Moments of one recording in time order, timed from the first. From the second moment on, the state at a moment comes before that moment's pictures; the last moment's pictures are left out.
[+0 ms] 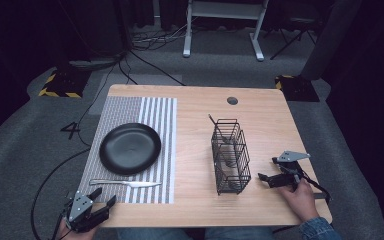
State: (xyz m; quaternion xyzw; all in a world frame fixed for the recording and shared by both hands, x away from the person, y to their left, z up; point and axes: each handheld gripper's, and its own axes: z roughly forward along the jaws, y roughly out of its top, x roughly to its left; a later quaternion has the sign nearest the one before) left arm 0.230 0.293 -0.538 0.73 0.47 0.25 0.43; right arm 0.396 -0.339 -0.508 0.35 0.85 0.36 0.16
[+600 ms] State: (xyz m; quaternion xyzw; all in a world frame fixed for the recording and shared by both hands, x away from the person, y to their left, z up) left arm 0.232 0.293 -0.531 0.74 0.48 0.24 0.41; right arm 0.396 -0.339 -0.508 0.35 0.85 0.36 0.16
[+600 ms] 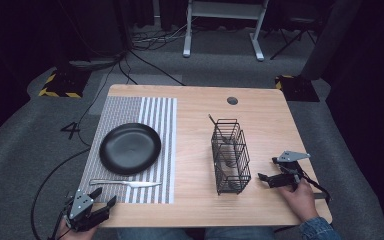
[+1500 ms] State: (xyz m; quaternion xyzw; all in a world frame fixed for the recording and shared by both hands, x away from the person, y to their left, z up) left arm 0.240 0.274 -0.443 0.71 0.45 0.22 0.50; right arm 0.395 -0.339 -0.508 0.35 0.85 0.36 0.16
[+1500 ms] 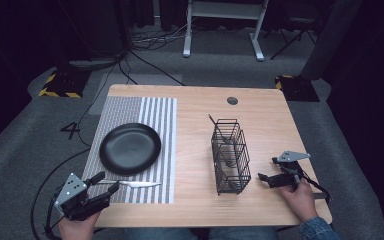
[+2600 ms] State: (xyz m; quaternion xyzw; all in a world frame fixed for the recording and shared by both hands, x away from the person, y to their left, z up) left arm 0.296 0.211 -0.375 0.72 0.39 0.21 0.53; right arm 0.395 -0.340 -0.508 0.35 0.85 0.36 0.15
